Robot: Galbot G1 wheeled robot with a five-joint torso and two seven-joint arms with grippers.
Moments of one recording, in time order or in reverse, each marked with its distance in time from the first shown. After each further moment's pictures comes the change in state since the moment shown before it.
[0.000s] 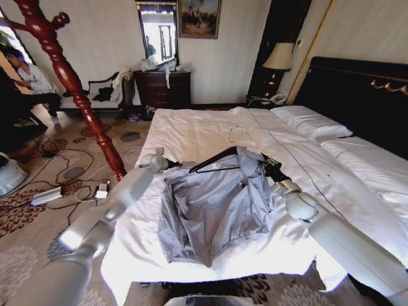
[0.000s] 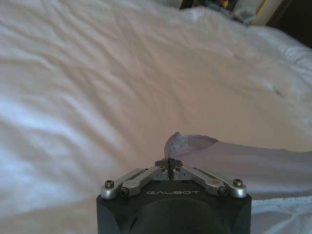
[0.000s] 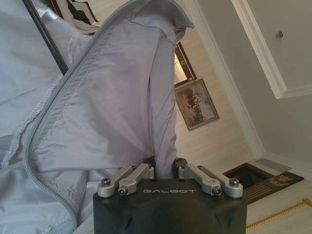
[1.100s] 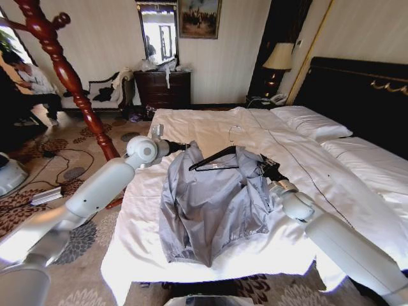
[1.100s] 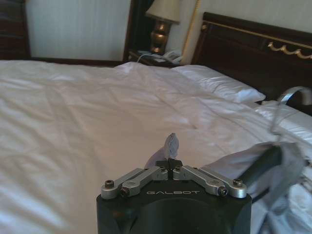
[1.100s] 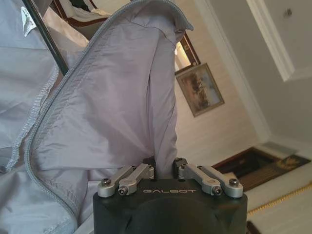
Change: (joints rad) left arm -0.093 0.228 0.095 -0.725 -0.399 0.059 -0.399; right arm 0.023 0.017 -0.035 0.008 0.054 -0.095 -0.008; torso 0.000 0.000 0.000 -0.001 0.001
